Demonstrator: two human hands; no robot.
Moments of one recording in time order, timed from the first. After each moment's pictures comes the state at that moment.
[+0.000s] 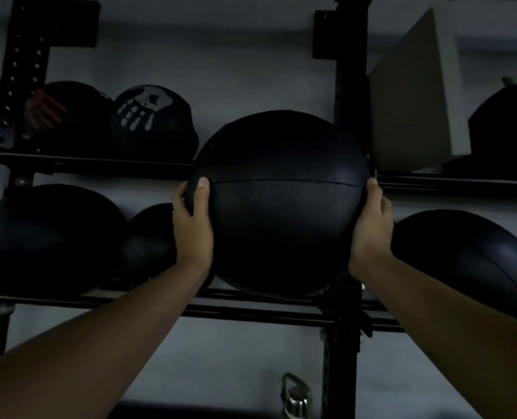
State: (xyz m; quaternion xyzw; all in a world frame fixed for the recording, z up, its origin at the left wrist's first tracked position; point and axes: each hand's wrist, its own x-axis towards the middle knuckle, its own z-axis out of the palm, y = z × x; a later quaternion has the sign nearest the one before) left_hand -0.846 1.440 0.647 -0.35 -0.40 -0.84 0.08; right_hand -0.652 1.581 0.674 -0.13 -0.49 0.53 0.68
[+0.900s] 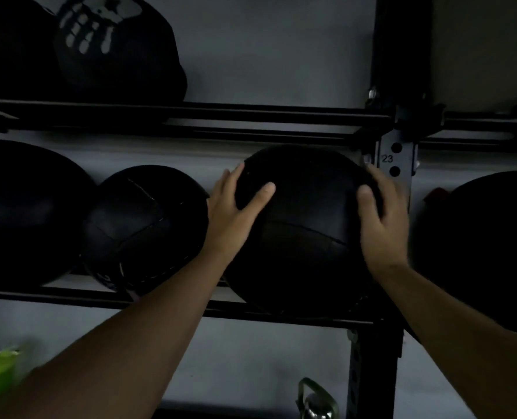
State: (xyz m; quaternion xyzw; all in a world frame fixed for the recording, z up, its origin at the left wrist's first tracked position) left_hand -0.946 1.585 0.609 -0.48 -0.53 -0.69 0.12; right_hand -0.753 1.733 0.608 -0.12 -0.67 0.21 0.70
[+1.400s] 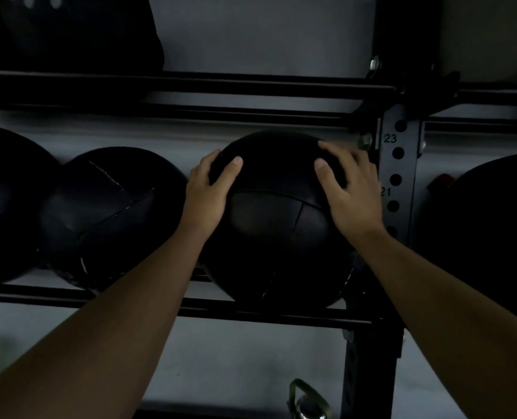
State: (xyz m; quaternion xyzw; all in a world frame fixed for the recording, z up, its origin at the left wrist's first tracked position) left_hand -0.982 1.616 0.623 -0.44 -0.54 -0.71 0.09; right_hand -0.790 1.754 0.633 -0.15 -0.76 0.10 0.62
